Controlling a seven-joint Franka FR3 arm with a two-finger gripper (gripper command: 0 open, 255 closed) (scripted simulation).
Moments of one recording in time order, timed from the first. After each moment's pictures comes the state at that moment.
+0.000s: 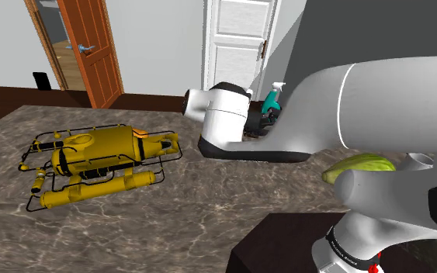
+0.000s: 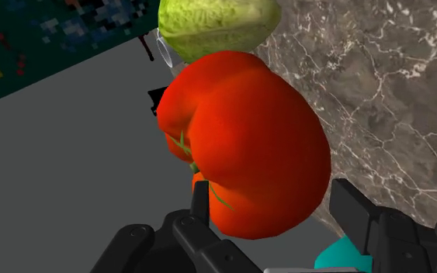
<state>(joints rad) -1.11 -0.63 1.44 -2.21 -0.38 1.42 0.99</state>
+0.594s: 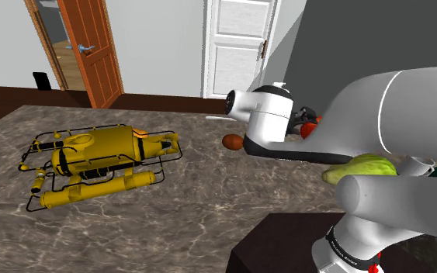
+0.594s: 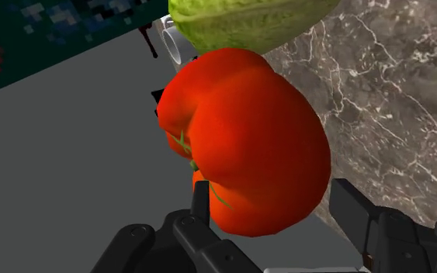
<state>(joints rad) -0.88 -0.72 1.08 -2.54 -0.49 1.63 0.92</state>
